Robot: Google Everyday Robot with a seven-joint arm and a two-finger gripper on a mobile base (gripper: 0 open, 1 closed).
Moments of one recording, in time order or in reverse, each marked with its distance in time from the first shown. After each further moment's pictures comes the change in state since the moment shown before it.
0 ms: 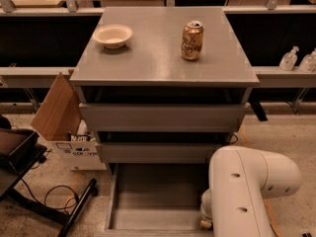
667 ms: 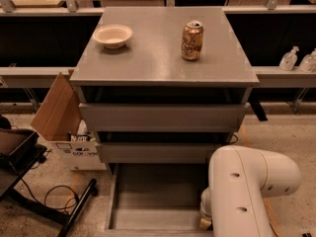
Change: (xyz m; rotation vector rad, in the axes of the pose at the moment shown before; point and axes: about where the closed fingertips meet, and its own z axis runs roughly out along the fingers) arm -0.001 -0.003 -0.002 0.005 -0.001 0.000
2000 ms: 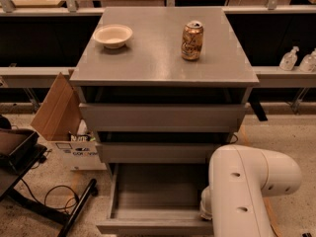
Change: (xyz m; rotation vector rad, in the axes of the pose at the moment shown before) arm -0.001 -0.004 -0.003 0.007 -0.002 0.000
